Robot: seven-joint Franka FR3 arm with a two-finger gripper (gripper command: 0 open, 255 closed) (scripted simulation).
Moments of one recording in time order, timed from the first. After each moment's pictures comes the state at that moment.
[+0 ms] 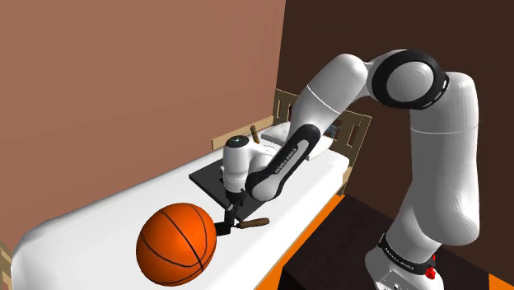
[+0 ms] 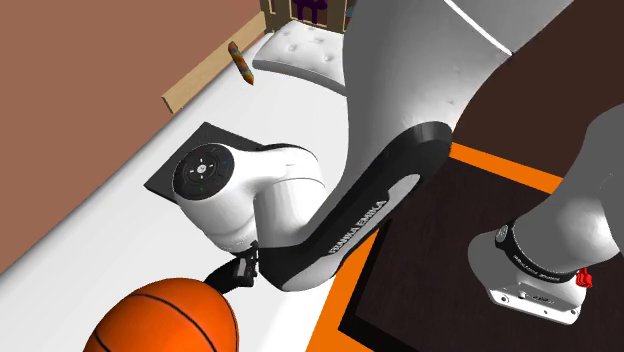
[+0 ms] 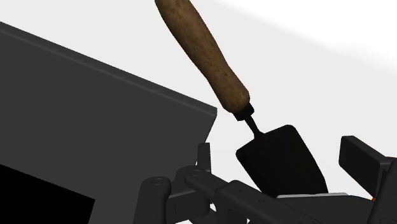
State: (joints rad) arm 0.20 0.40 0.26 -2.24 -0.31 2.63 0.24
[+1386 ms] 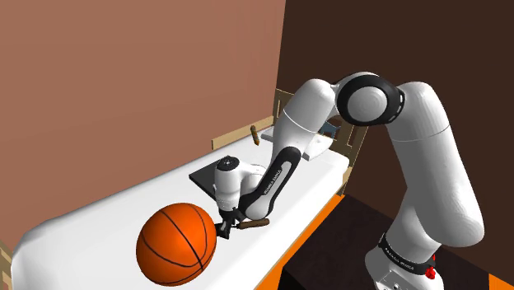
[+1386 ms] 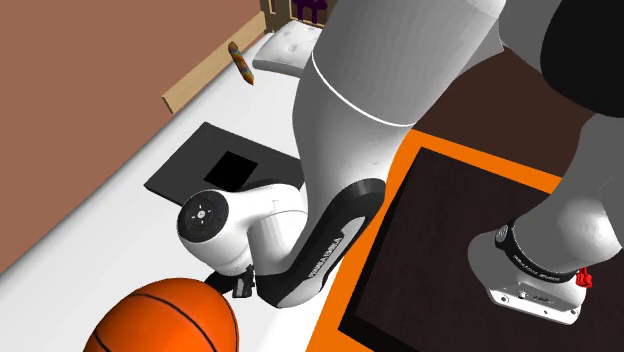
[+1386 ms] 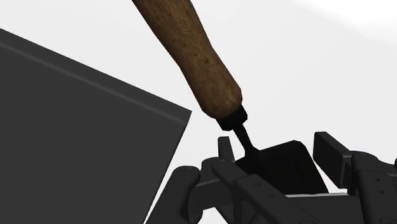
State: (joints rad) arm 0.28 0.62 0.20 -2.11 -0.40 2.71 0.30
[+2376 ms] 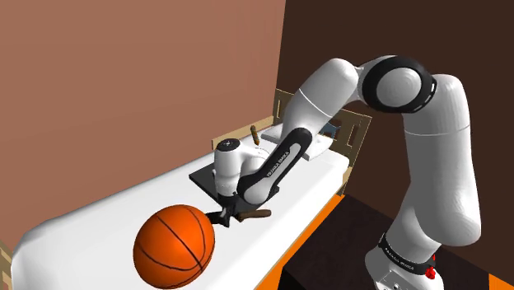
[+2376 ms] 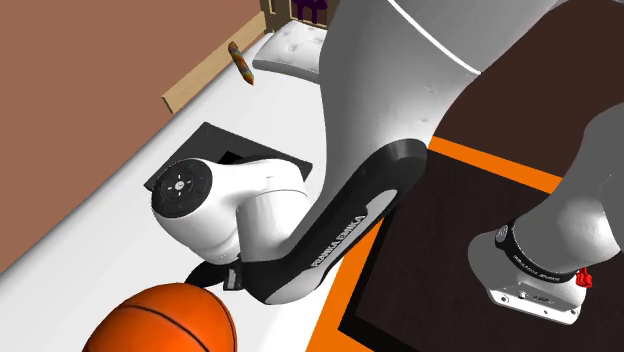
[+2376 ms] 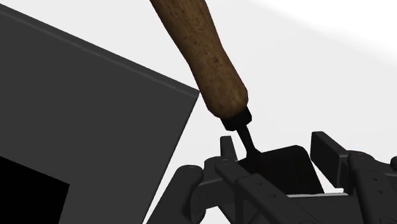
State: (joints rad) arm 0.23 0.46 0.27 -2.15 -0.33 2.59 0.24
